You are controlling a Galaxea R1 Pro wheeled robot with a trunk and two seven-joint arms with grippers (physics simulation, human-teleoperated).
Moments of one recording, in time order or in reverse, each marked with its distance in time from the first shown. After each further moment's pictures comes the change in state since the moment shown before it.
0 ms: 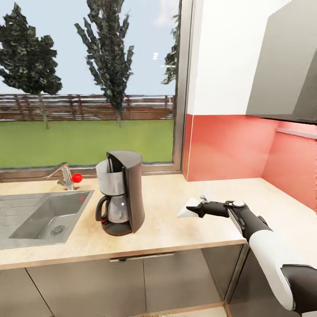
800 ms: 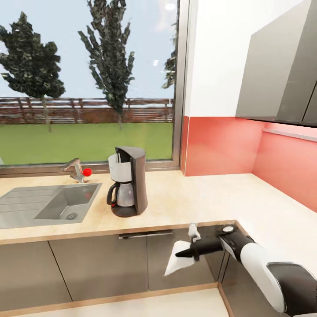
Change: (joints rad) left arm -0.010 -0.003 -0.010 -0.002 -0.008 -0.001 -0.004; right arm 0.006 0.065 0.037 0.404 0.075 -0.107 0.391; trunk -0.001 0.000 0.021
